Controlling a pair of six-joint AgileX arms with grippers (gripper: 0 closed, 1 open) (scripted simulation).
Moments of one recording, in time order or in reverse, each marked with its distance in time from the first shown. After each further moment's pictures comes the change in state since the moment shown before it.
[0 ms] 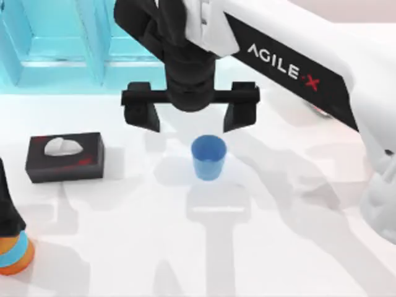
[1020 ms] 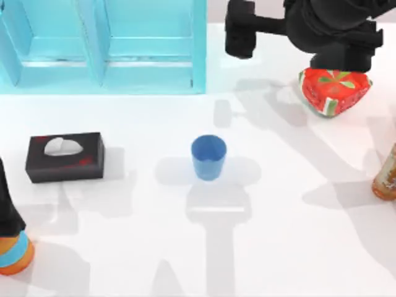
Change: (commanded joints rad) left arm 0.000 0.000 0.000 0.000 0.000 0.000; right arm -0.197 -0.633 -0.620 0.362 -0.040 -0.206
